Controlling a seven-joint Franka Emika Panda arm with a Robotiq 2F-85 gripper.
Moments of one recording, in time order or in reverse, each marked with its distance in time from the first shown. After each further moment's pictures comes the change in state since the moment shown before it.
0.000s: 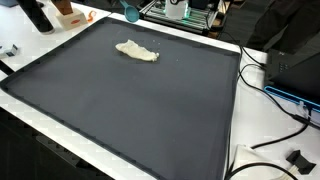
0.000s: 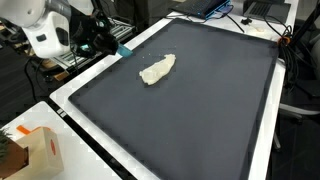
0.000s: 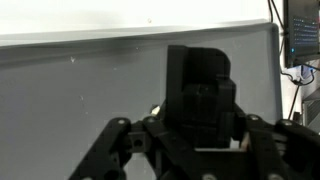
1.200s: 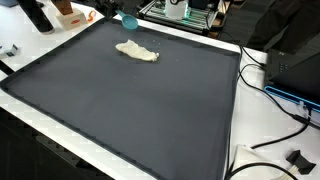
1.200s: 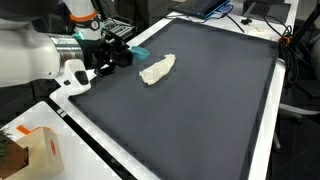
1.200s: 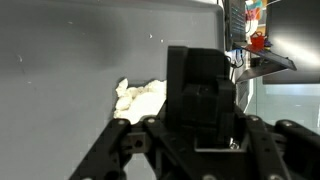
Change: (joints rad) arm -0.115 0.301 0.051 0.206 0.282 -0.194 -0.208
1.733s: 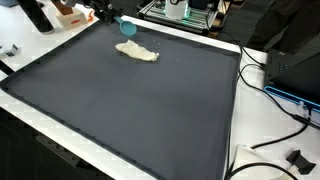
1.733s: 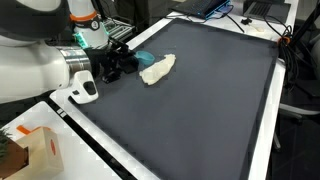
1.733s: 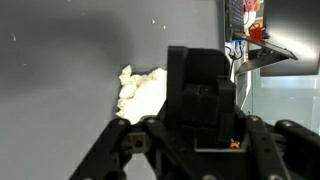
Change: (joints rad) arm -0.005 0.071 0.014 0.047 0.053 0.010 -0.001
